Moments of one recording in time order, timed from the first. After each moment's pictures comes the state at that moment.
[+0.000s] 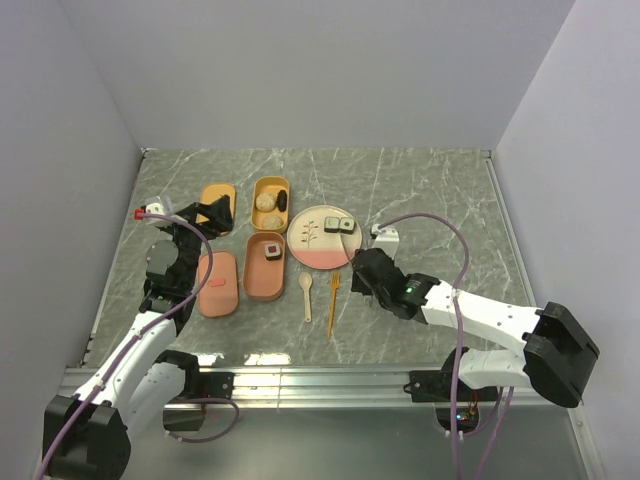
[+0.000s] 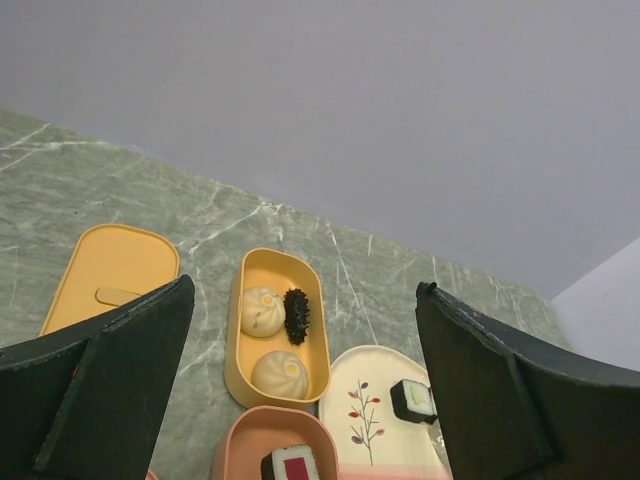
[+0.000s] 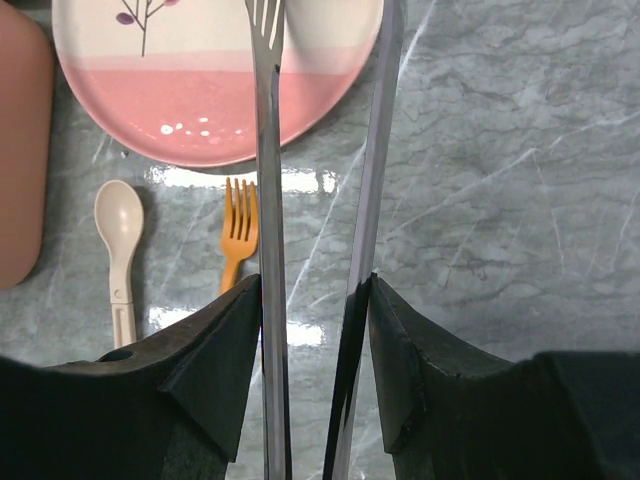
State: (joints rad) left arm -0.20 0.83 0.42 0.58 -0.15 -0.49; right arm 0.88 1.21 0.66 -0.25 0.51 0.69
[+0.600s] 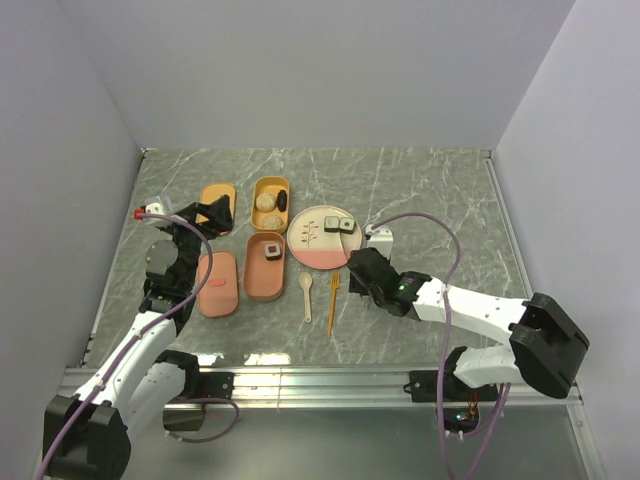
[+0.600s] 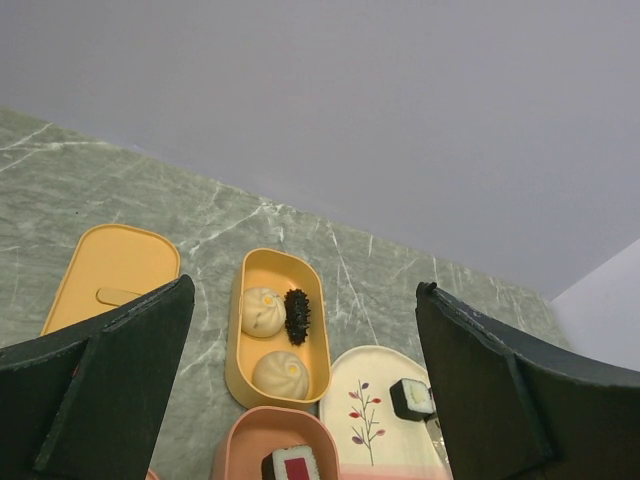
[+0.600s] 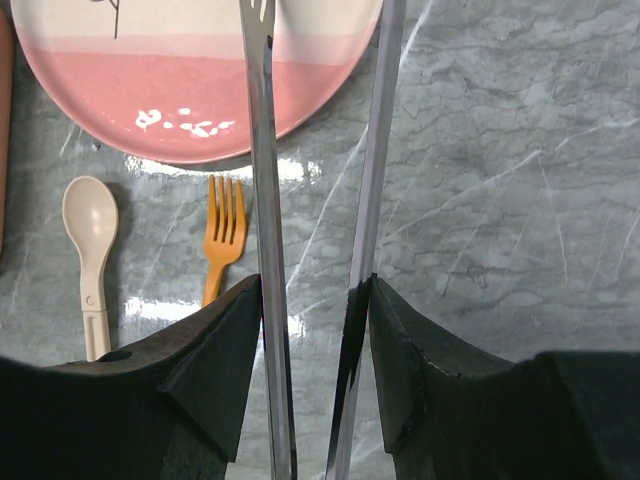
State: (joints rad) left arm -0.20 0.83 0.42 0.58 -0.15 -0.49; right arm 0.87 1.28 0.67 -0.22 0.51 0.67
